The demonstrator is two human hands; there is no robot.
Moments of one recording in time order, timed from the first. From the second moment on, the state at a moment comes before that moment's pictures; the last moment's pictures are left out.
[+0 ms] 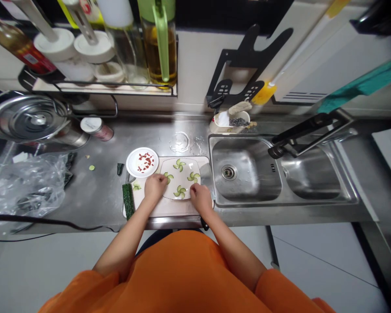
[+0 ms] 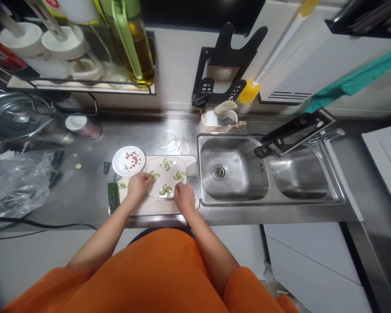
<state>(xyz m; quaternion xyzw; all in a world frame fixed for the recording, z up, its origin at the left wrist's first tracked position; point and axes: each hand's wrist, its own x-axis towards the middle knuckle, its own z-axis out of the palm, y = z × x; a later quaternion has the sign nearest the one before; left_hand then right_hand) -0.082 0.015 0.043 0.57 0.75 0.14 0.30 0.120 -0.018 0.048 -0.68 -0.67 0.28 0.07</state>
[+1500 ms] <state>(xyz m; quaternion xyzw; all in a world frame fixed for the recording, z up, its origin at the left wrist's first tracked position) -0.091 0.011 0.050 0.55 0.76 0.15 0.30 0.121 -0.019 0.048 -0.67 -0.68 0.28 0.07</state>
